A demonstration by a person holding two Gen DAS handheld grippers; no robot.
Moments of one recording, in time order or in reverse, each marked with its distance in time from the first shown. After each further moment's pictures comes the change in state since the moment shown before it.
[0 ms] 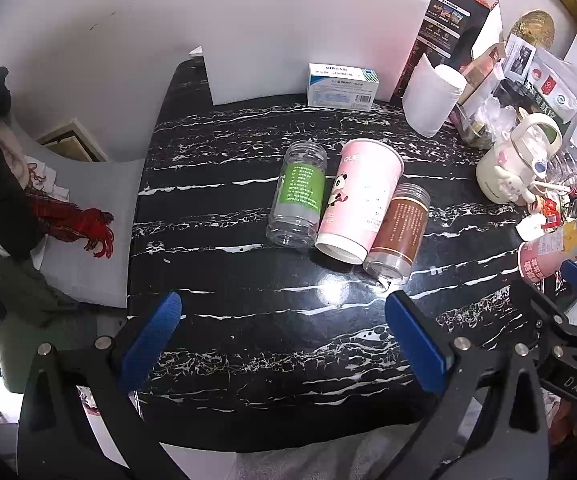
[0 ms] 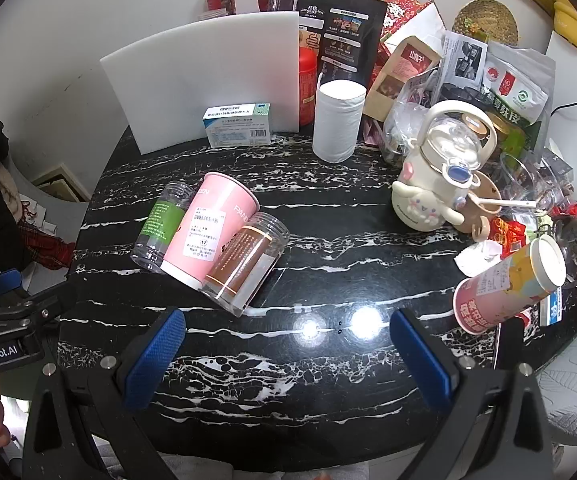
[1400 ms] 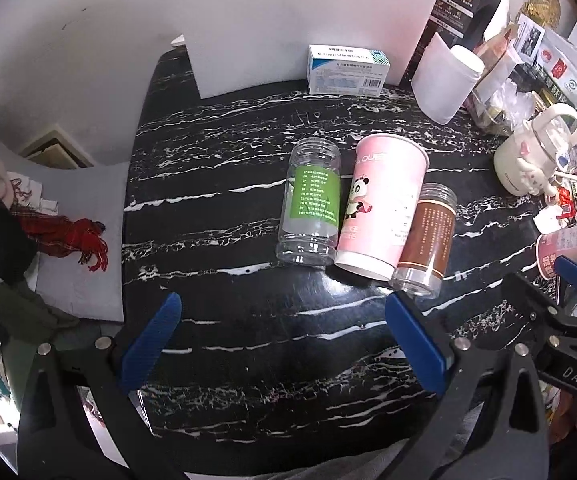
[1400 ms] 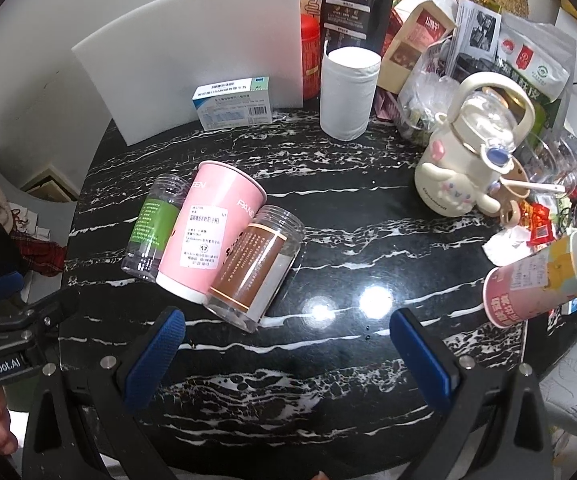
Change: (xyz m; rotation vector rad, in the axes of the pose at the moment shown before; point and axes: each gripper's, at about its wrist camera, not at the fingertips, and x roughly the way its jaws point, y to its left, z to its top) left arm 0.059 0.014 0.038 0.067 0.071 -0.009; right arm 0.059 0.016 0.021 0.065 0.103 0.005
